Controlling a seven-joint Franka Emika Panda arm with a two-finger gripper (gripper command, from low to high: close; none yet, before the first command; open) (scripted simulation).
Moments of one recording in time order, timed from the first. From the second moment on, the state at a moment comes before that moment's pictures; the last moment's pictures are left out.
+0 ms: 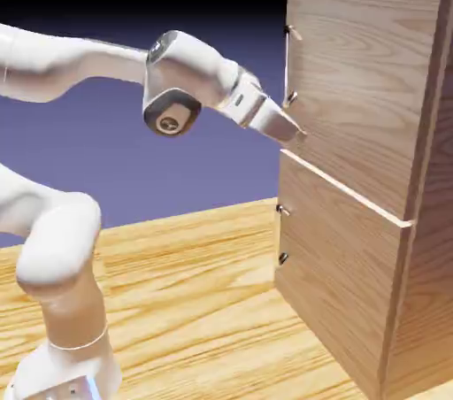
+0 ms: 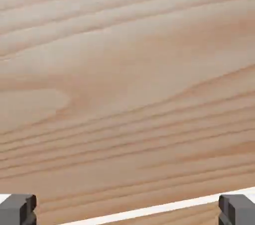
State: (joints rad) arm -0.38 -0.94 0.33 -2.74 0.77 2.84 0.37
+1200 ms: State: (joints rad) arm -1.18 -1.50 0.95 -2.51 2.18 2.48 -0.30
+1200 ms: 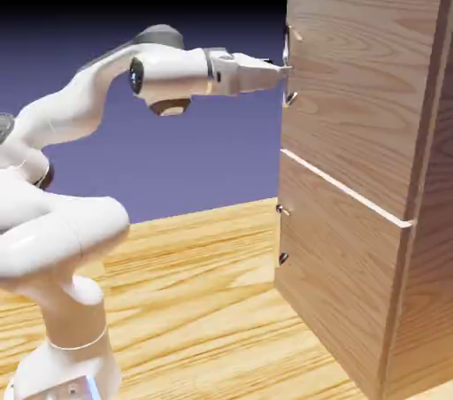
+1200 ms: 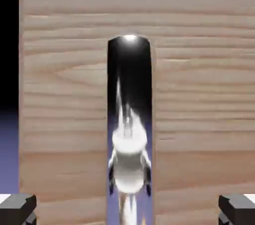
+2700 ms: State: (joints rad) arm -0.64 -0.85 -0.58 -2.50 1.07 1.15 -0.94
